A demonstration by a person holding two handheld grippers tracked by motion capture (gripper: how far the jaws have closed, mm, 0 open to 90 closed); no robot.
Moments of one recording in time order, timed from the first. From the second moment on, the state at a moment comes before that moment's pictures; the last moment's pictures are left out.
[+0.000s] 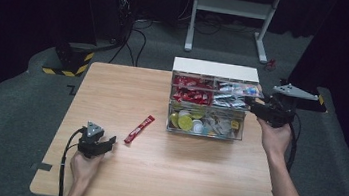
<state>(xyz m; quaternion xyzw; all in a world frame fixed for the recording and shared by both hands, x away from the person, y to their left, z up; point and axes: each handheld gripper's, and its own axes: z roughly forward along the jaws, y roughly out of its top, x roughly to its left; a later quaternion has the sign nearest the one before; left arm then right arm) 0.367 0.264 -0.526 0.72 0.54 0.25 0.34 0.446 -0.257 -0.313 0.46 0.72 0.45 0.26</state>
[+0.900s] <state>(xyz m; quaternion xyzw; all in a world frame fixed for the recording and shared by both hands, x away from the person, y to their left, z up) 0.371 0.263 -0.528 0.73 0.54 0.25 0.33 0.427 -0.263 -0.328 0.45 0.73 0.44 0.27</state>
